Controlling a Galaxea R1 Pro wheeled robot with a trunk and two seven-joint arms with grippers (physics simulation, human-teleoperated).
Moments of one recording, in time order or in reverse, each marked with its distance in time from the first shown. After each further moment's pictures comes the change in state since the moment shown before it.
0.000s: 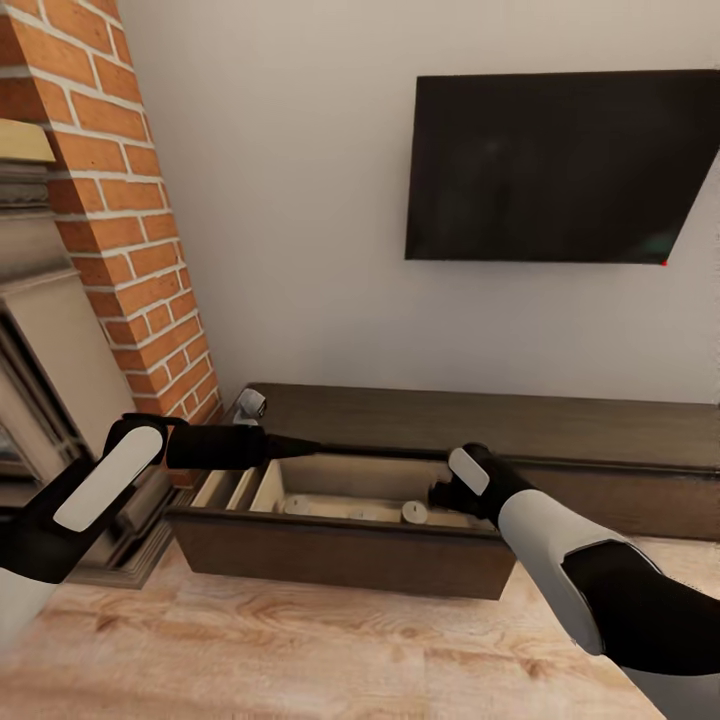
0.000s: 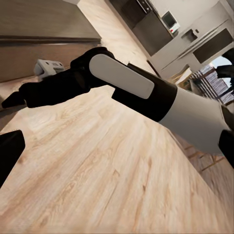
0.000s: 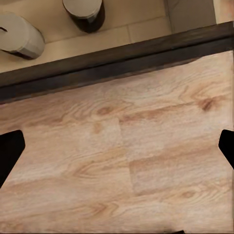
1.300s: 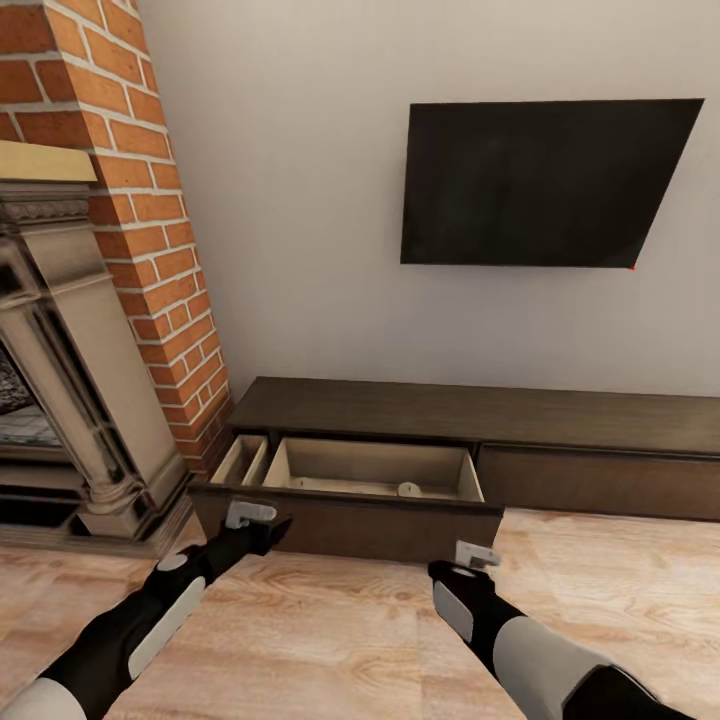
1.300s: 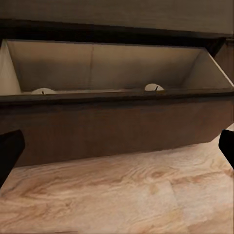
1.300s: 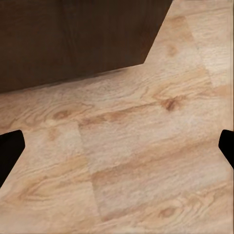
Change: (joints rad) left arm 0.339 -0.170 0.001 0.418 -0.695 -0.862 0.420; right arm 0.355 0.046 0.267 0.012 0.025 -0.700 -0.001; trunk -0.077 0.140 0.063
